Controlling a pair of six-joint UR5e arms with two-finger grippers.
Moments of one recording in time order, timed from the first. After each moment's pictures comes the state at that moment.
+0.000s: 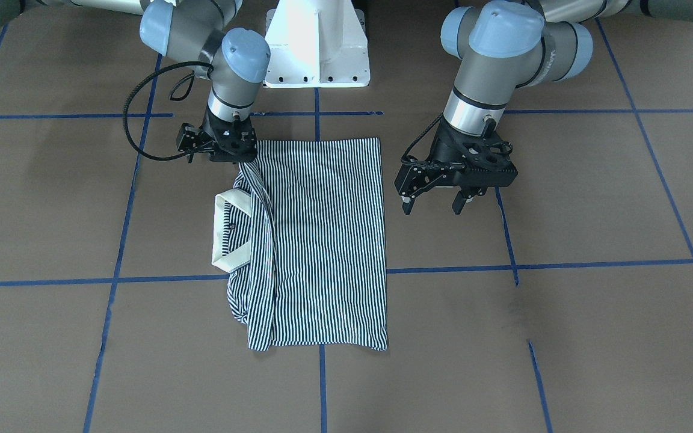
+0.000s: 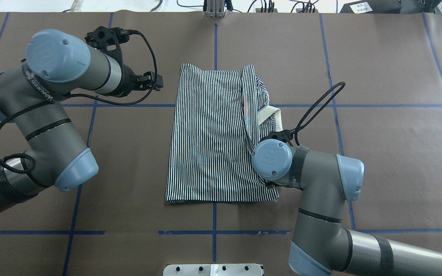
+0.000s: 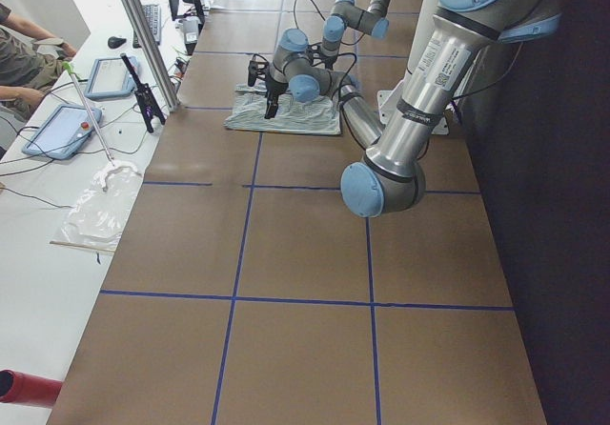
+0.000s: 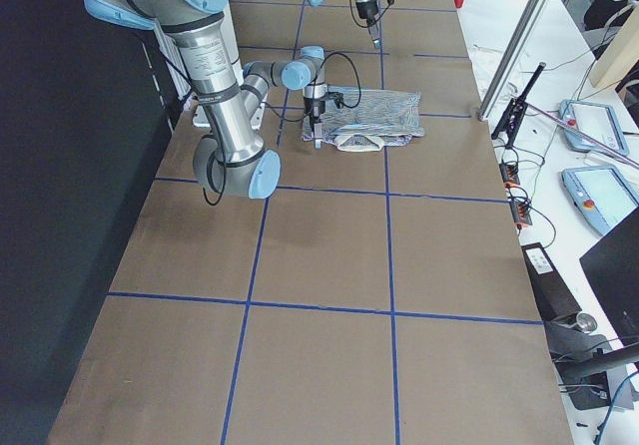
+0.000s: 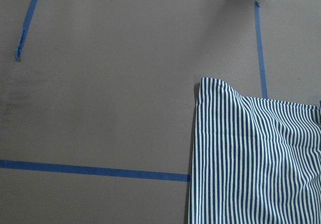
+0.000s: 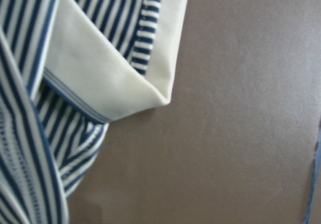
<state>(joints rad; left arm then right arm) -0.73 -2.10 -1.80 -1.81 -1.80 -1.23 0.38 -1.08 1.83 -1.97 1.64 1.01</state>
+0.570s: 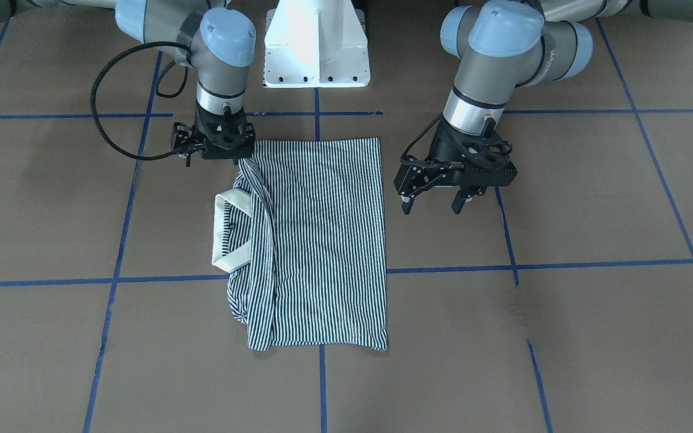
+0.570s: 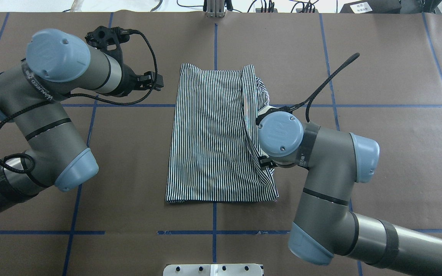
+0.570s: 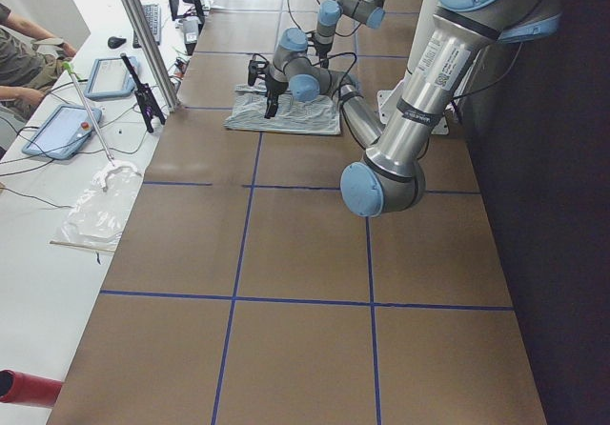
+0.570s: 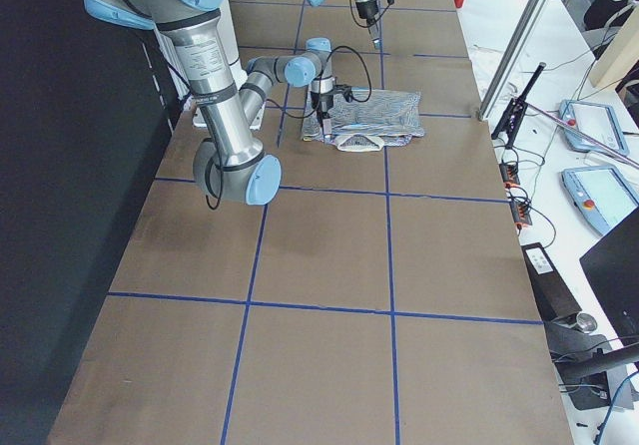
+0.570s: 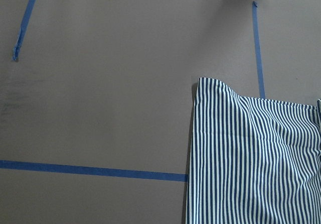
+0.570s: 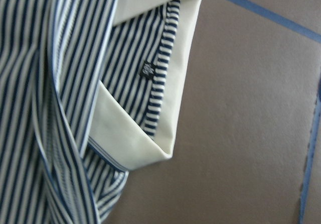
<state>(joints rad) -0.73 -2.10 -1.80 -1.81 -1.80 -1.23 0.45 -0.99 1.84 -1.92 1.66 0.95</state>
